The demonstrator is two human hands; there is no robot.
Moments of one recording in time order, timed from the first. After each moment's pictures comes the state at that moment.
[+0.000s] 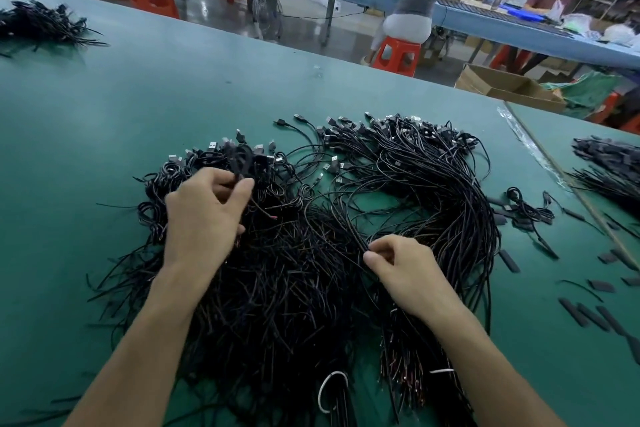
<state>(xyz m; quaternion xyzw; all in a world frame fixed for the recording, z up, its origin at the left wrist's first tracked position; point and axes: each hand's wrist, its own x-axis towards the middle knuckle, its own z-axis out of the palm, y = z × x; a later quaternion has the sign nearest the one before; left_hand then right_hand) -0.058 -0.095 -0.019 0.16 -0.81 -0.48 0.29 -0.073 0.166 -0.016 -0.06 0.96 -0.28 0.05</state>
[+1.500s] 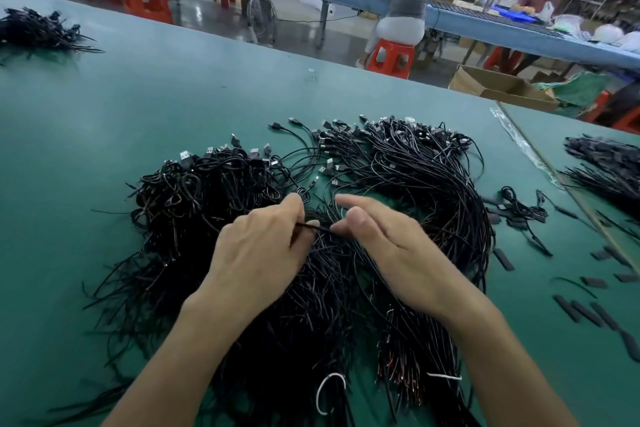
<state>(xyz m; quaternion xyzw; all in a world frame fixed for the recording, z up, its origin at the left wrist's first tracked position) -0.033 -0.042 0.002 -0.03 -0.95 -0.25 0.20 -0.053 0.146 0.045 -0.21 0.89 -0.40 0.09</state>
